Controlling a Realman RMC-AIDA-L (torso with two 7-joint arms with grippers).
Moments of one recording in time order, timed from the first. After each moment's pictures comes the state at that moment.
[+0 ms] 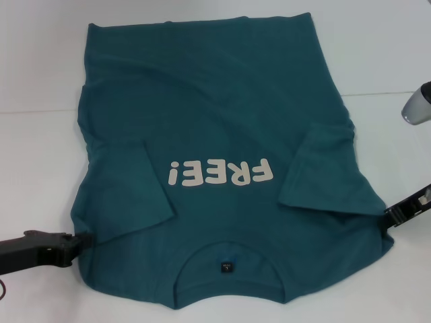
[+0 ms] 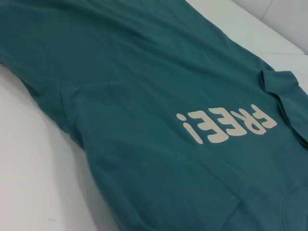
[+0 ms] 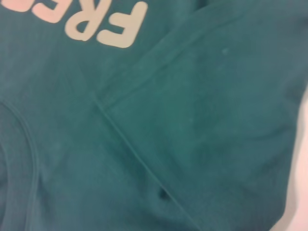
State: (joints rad) left arm -0.39 -2.15 0.74 0.88 2.20 1.28 -1.82; right arm 0.73 1.98 -0.86 -0.81 -2.76 -1.41 2.36
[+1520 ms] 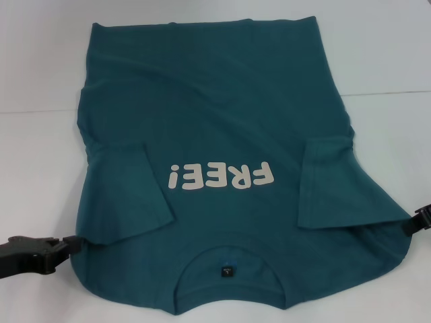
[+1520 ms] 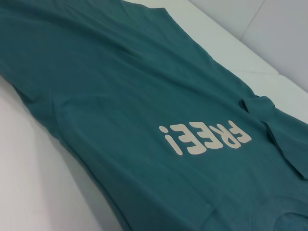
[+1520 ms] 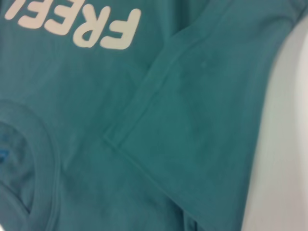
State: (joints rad) left arm -0.36 -2.15 0.64 0.94 2.19 1.44 -1.82; right arm 0.65 1.98 -0.73 -1.00 -2.76 -1.61 2.37
